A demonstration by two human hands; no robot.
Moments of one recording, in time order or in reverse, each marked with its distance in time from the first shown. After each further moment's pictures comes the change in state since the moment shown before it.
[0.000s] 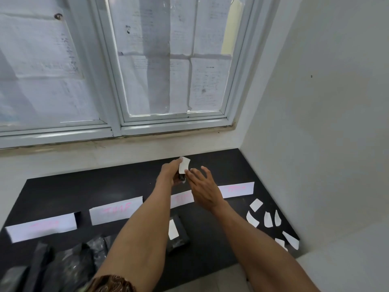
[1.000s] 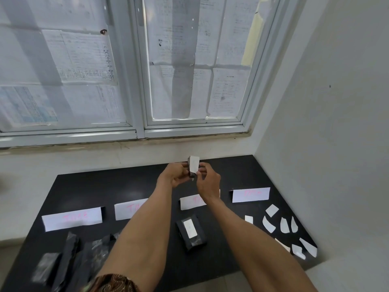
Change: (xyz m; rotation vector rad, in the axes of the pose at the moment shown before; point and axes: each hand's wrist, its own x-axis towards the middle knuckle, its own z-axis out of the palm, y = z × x) left_hand -0.033 0.007 -0.072 -0.041 -0.185 0.088; right_hand 0.055 -0.070 -0.029 1.107 0.345 0.781
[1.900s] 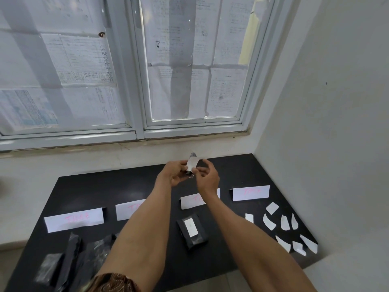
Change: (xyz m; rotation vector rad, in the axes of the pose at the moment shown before) left_hand -0.007 0.001 -0.001 -0.069 -0.034 0.037; right_hand -0.001 -0.003 0.006 0.289 0.050 0.237
